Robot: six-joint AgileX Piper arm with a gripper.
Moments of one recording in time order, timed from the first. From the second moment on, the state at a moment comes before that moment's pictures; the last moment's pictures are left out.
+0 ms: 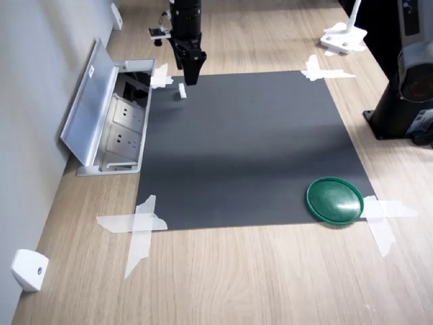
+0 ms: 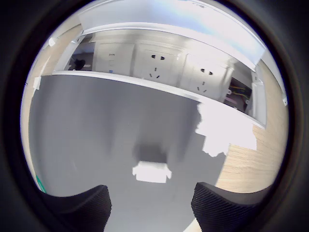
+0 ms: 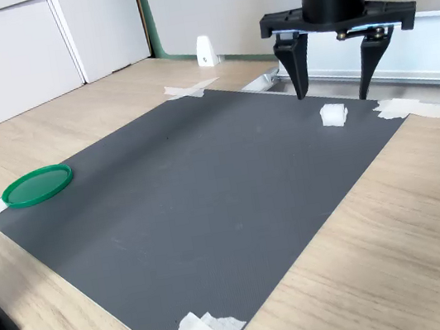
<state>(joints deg) -19.5 117.4 -95.0 4.8 60.7 -36.1</state>
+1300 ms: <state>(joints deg) -18.9 121.7 -97.2 3.7 59.3 -36.7</state>
